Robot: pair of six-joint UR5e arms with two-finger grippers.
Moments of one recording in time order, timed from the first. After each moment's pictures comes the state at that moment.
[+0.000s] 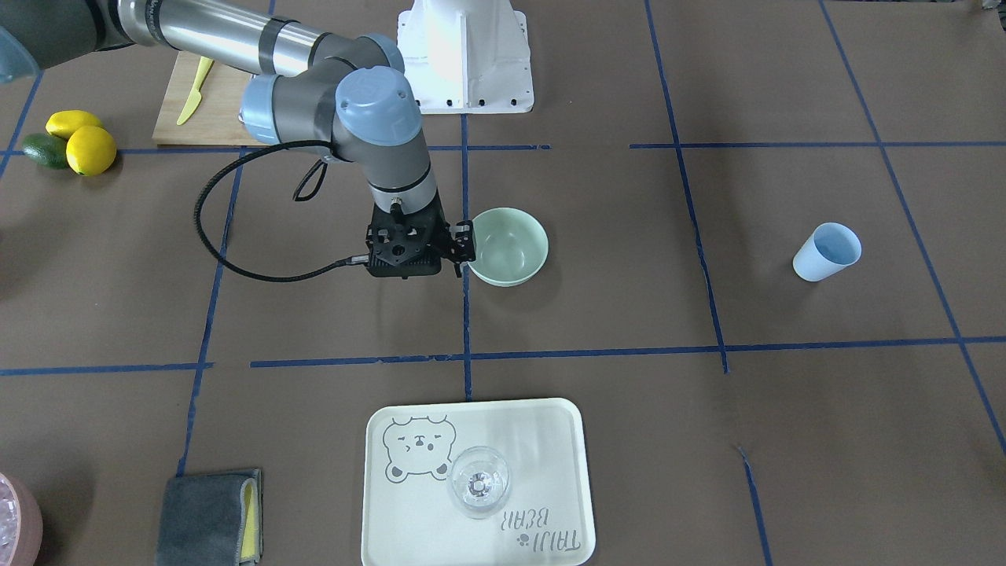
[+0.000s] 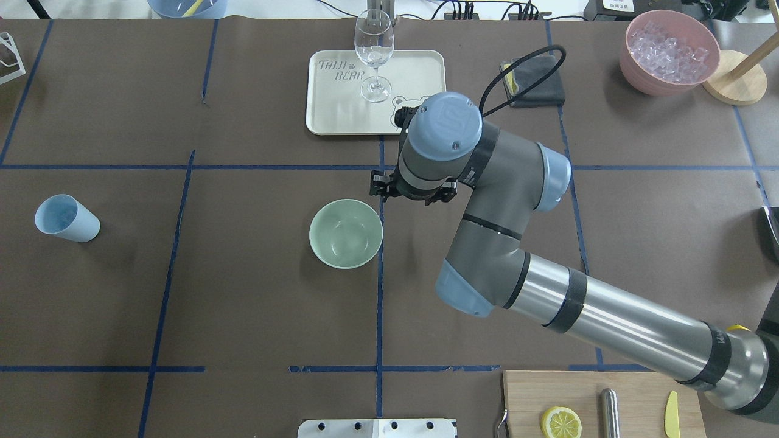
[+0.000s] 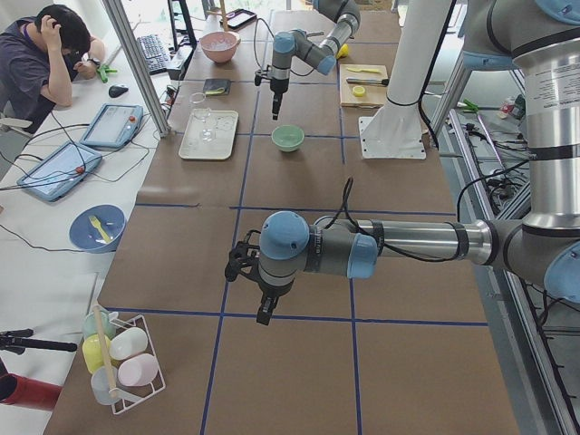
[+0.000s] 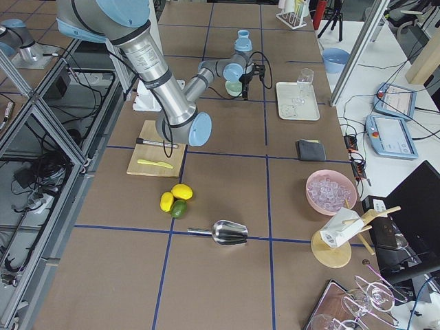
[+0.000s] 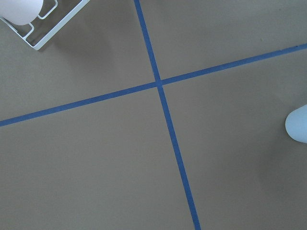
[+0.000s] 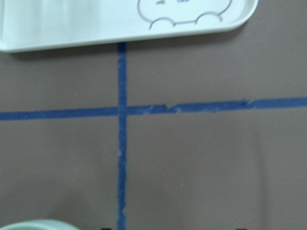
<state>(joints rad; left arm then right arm) -1.64 -1.39 -1.78 -1.68 -2.39 0.21 0.62 -0.83 1.54 -1.45 1.91 1.18</state>
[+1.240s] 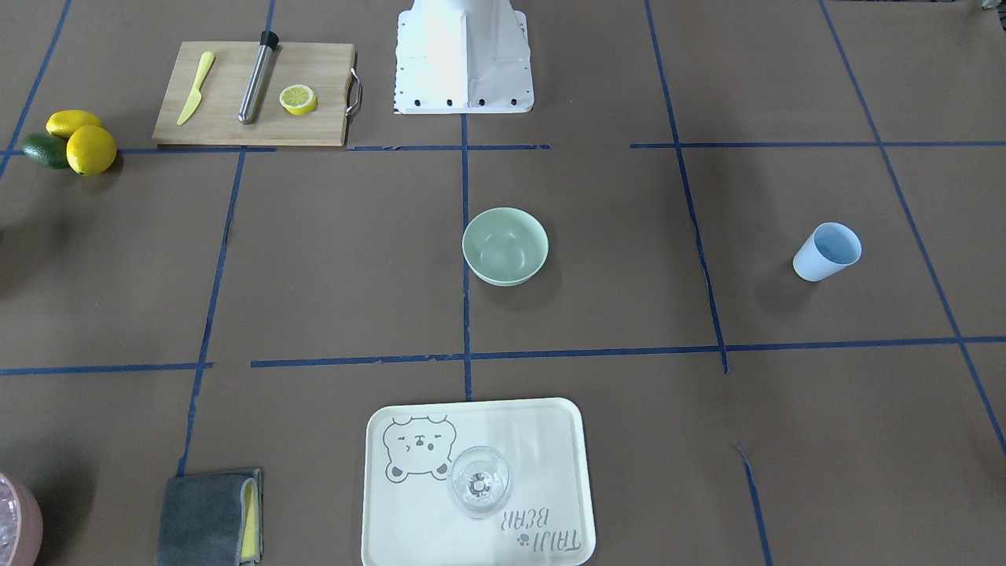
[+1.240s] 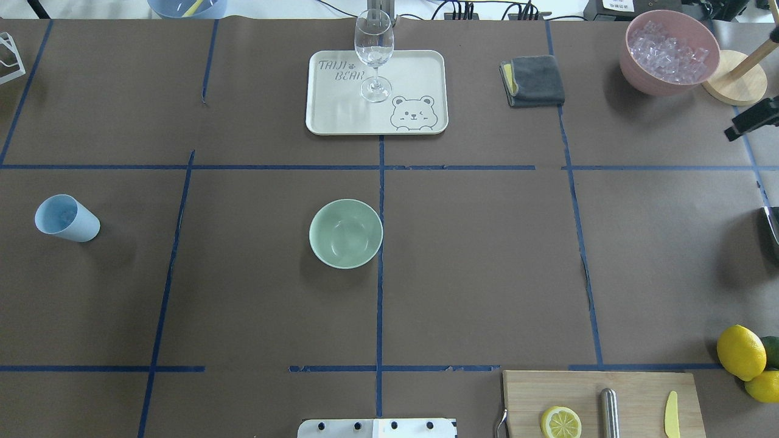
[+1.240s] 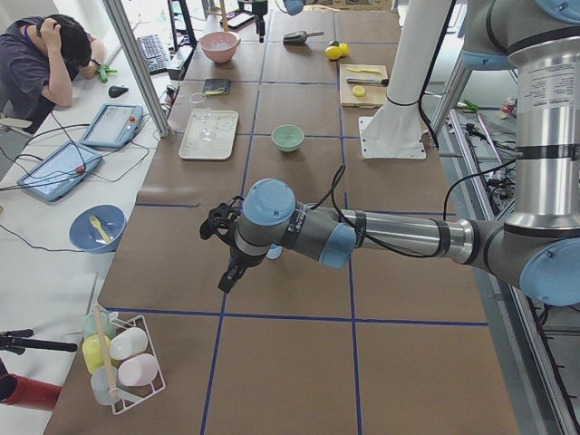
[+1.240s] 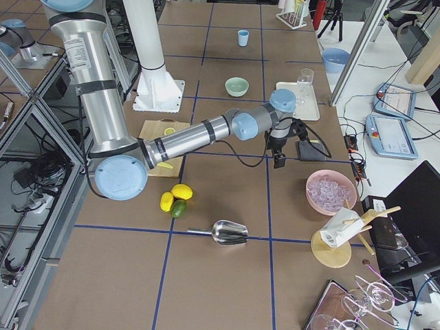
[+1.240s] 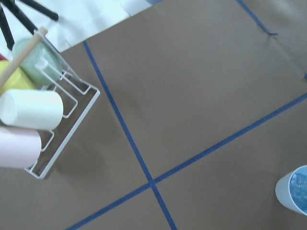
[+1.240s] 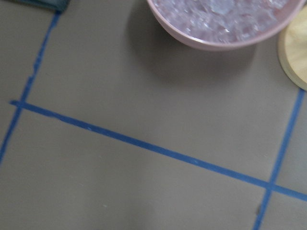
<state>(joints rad) -1.63 -1.49 -1.73 -2.19 -2.42 0.04 1.37 -1.48 1.70 -1.51 2.30 0.03</state>
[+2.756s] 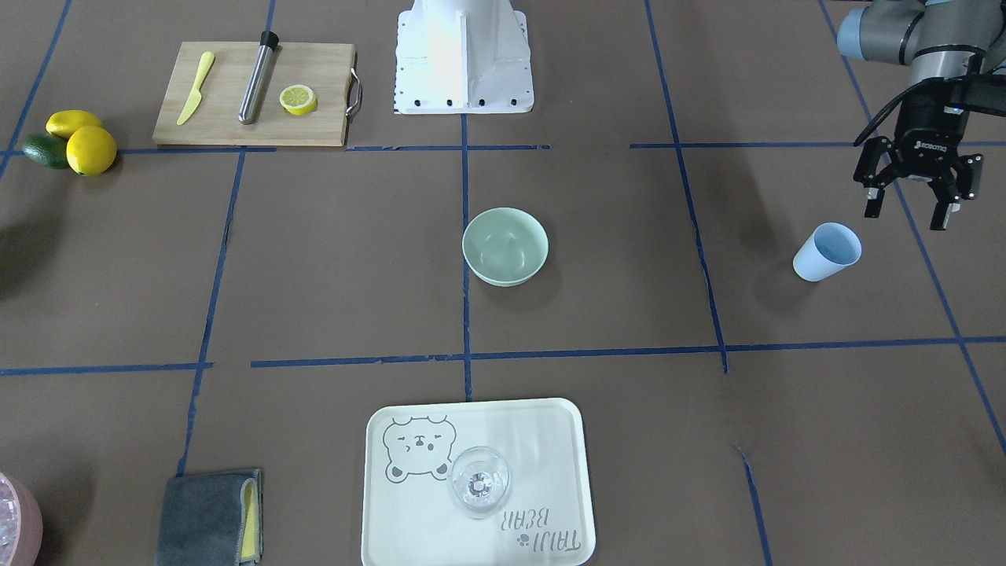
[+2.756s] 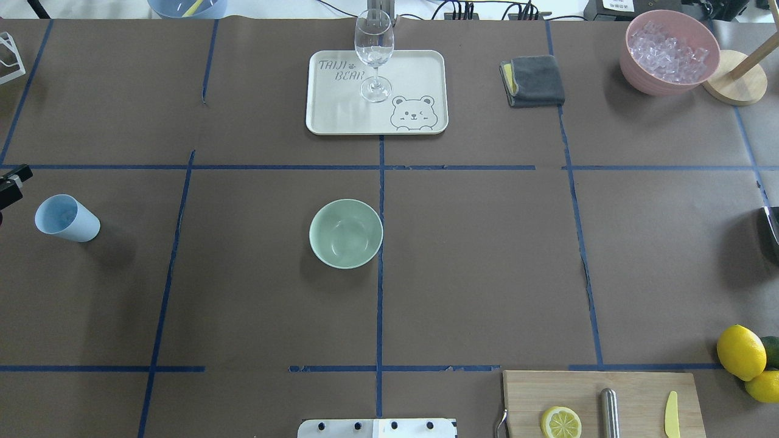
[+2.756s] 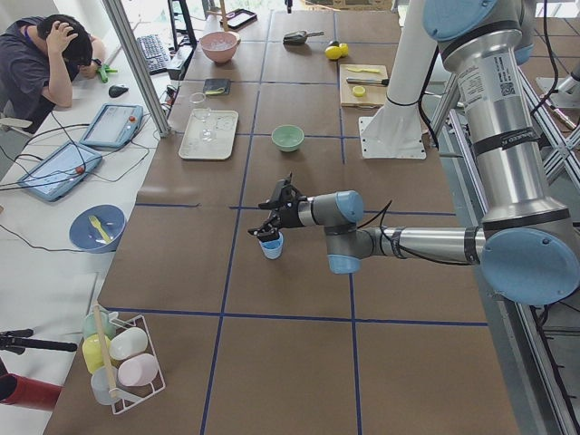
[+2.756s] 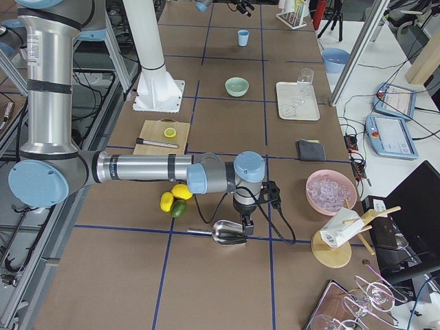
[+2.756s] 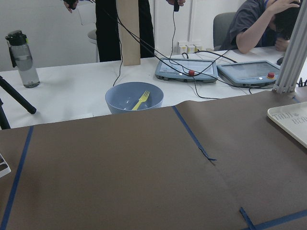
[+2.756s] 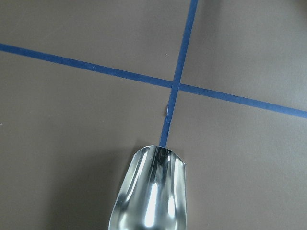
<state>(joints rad) -0.67 -1.23 -1.73 -3.10 -1.16 -0.91 1.49 -1.66 1.68 -1.49 2.28 -0.07</state>
